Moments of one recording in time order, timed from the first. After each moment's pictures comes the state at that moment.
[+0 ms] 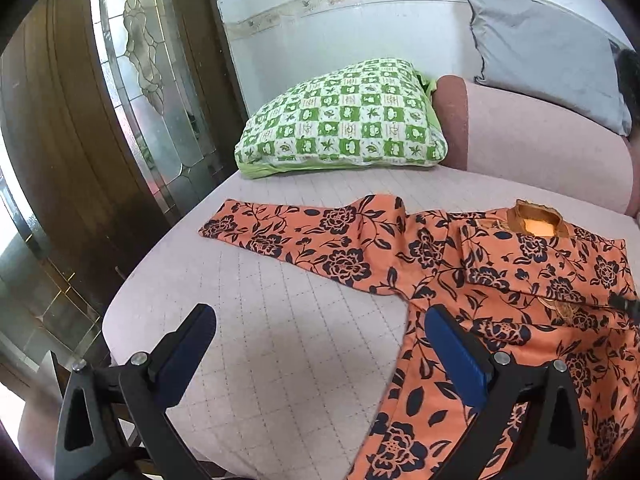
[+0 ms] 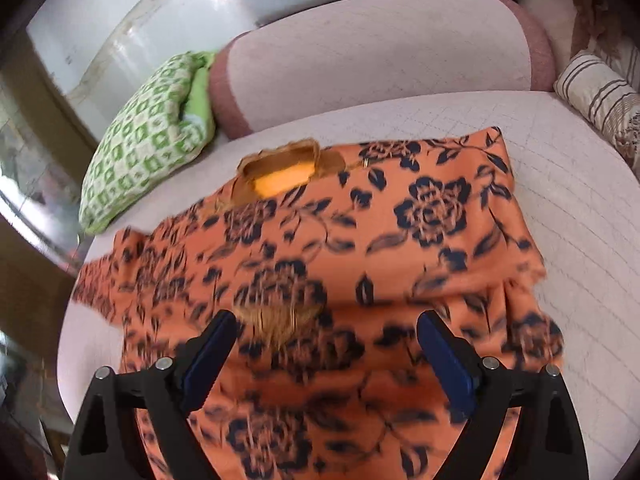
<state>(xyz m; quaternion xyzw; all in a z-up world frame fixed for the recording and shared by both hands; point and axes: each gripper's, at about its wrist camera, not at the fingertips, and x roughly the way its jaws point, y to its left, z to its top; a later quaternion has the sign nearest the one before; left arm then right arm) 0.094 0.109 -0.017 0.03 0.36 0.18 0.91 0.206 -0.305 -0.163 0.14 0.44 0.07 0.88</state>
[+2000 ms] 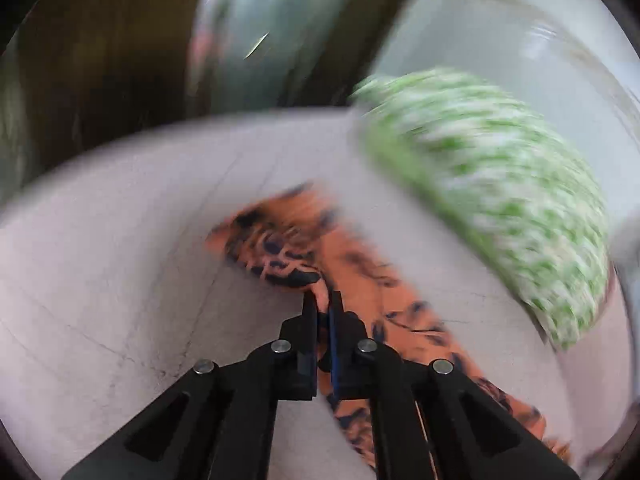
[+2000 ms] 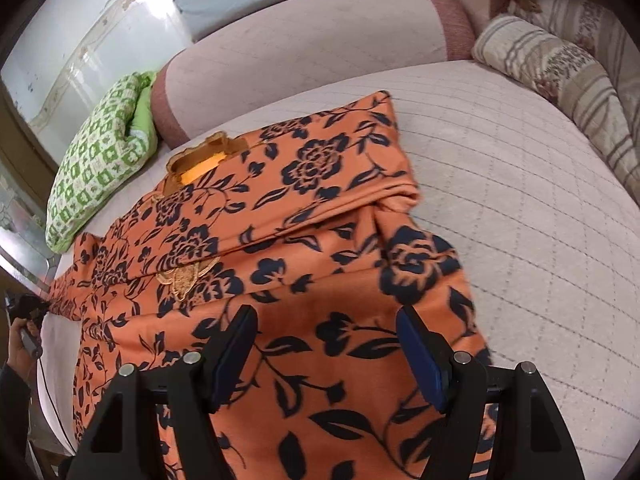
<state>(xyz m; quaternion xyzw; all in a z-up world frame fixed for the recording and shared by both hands) 0.270 0.391 -0.103 -0.27 0.33 0.24 0.87 0.157 -0.375 -0.197 0.18 0.43 -0.02 0.88</state>
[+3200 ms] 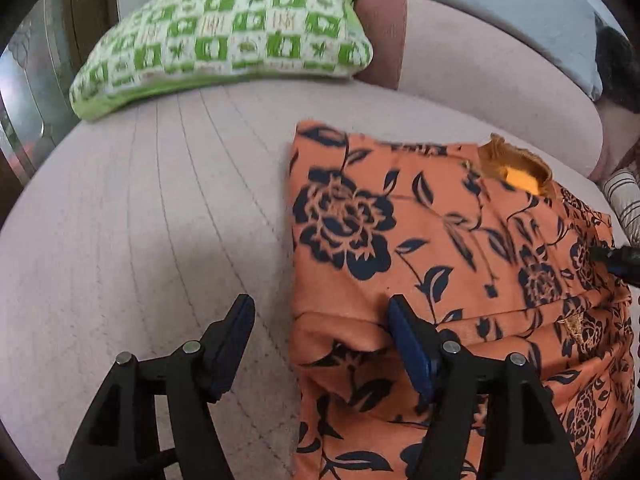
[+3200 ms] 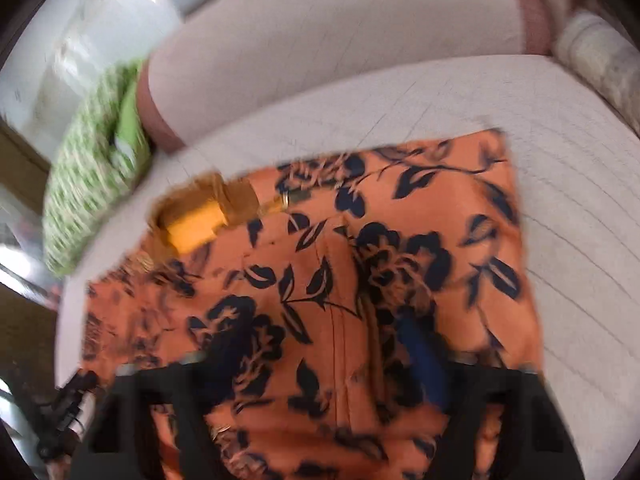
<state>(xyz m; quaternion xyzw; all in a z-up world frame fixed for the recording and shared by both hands) 0.263 0.099 -0.164 -0.03 0.47 0.00 0.88 0.335 -0.348 -0.210 0.13 0.51 0.02 0.85</state>
